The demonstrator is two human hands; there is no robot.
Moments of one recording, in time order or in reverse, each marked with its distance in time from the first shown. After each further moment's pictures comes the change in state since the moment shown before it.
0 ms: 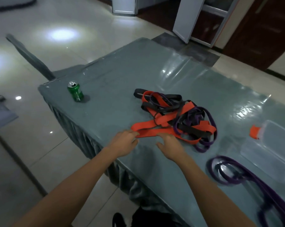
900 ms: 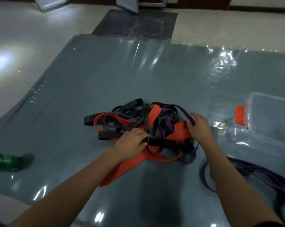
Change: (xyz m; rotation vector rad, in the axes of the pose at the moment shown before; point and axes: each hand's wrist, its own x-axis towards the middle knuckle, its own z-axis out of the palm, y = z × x) left_hand 0.257 0.108 0.019 0.237 -0.246 0.466; right_hand 0.093 0.264 -0.088 0.269 0.419 0.651
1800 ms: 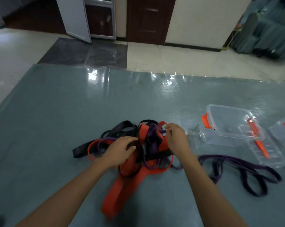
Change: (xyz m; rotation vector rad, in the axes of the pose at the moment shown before) left_hand 0.003 -0.074 -0.054 -0.368 0.096 0.218; right_hand -0.079 -0.144 -0.010 0.004 0.333 -0.010
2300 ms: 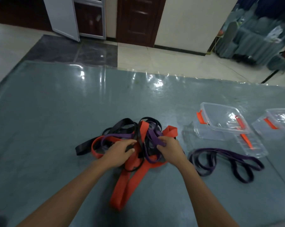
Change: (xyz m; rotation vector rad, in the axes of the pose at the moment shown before) left_hand -0.031 -0.029 -0.001 -0.103 -0.036 0.061; right_hand -0.069 -0.042 0.010 -0.012 -0.254 0.136
